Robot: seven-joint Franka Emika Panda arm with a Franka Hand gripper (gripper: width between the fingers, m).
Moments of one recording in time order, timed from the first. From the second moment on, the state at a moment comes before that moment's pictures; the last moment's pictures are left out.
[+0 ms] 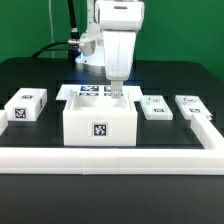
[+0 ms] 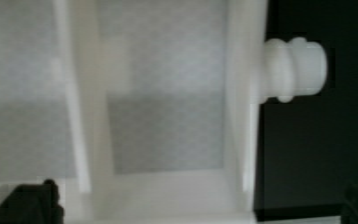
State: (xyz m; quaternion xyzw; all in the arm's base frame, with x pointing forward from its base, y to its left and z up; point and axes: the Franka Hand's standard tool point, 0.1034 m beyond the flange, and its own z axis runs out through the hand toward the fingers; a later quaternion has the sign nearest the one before) arm 0.460 0.004 0.057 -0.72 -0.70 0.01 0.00
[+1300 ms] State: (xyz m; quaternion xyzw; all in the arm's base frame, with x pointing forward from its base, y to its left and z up) arm 0.437 0.006 0.027 -0.72 -0.69 0.01 0.02
